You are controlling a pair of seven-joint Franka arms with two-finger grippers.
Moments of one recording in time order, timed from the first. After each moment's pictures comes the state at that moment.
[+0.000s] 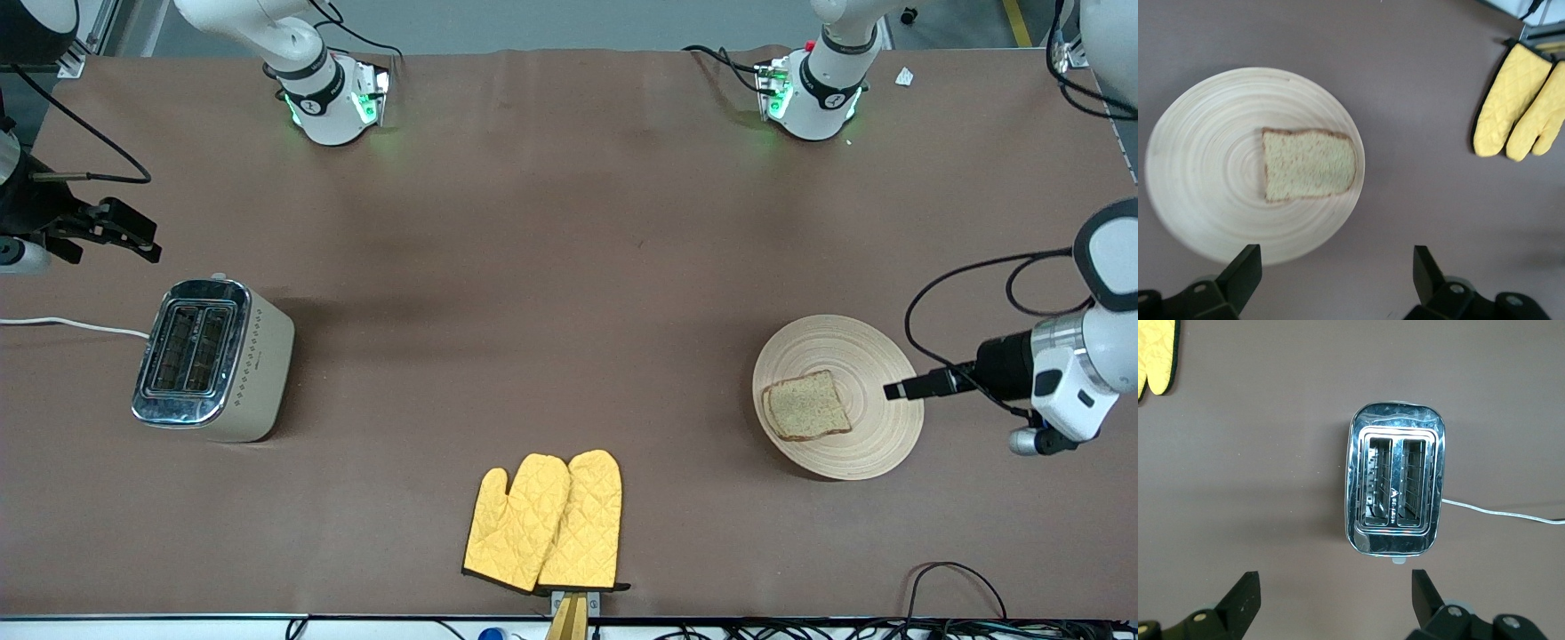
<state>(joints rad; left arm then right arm) 0.32 0.43 -0.41 -1.41 -0.19 1.78 -0.23 0.38 -0.03 -0.38 -1.64 -0.03 1.65 0.00</state>
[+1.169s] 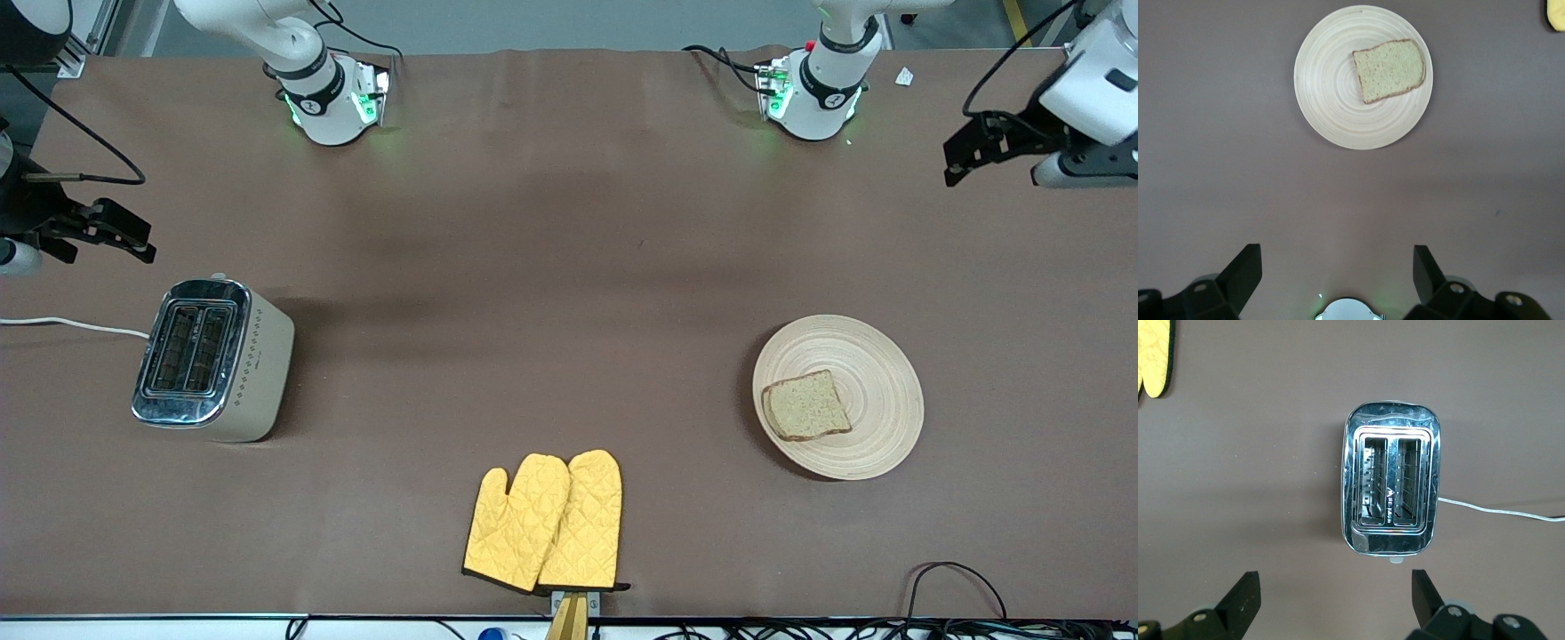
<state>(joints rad) -0.03 -0.15 -0.12 -1.64 0.03 1.45 -0.09 0.38 -0.03 -0.39 -1.64 -0.03 1.65 0.00</state>
